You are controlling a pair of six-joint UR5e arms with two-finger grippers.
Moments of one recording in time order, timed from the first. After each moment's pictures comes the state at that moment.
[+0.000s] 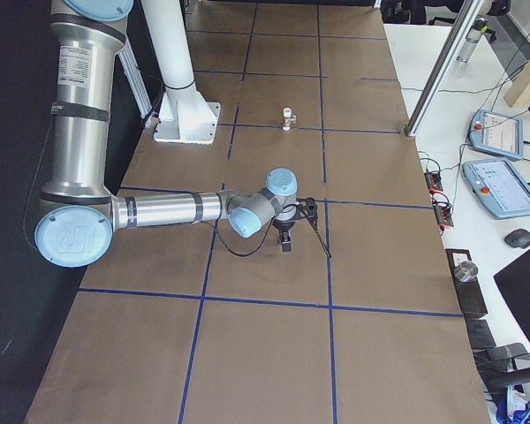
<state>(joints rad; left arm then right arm) -1.57 -1.35 -1.80 -1.63 -2.42 0.02 0.99 -1.69 1.68 -0.98 2.17 0.65</state>
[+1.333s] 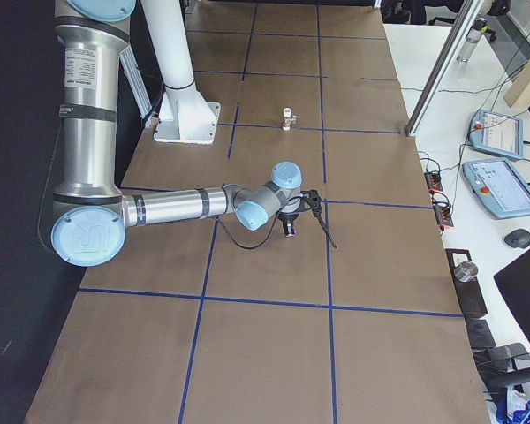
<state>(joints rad) -1.57 -1.35 -1.80 -1.63 -2.42 0.02 0.98 -1.62 1.72 -1.04 2.19 0.66</state>
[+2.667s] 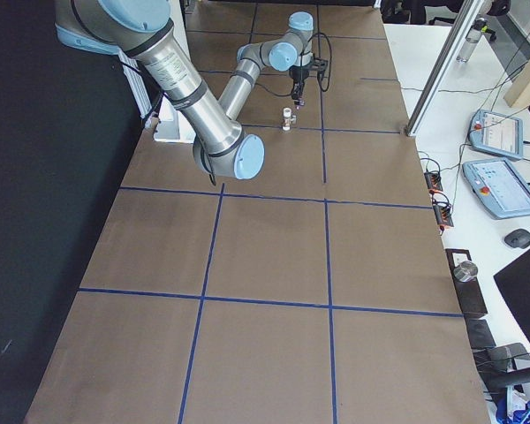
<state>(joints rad) -1.57 -1.32 -1.83 -1.62 -2.37 0.06 0.60 -0.69 1.67 -1.78 1.94 1.47</state>
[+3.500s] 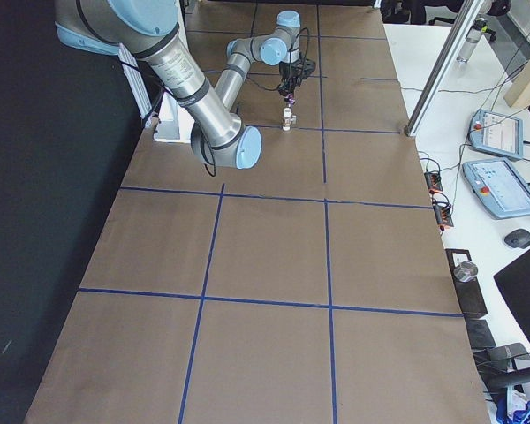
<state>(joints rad) -1.56 -1.32 -1.83 -1.62 -2.37 0.06 0.52 -0.66 1.64 -1.82 1.85 1.73</state>
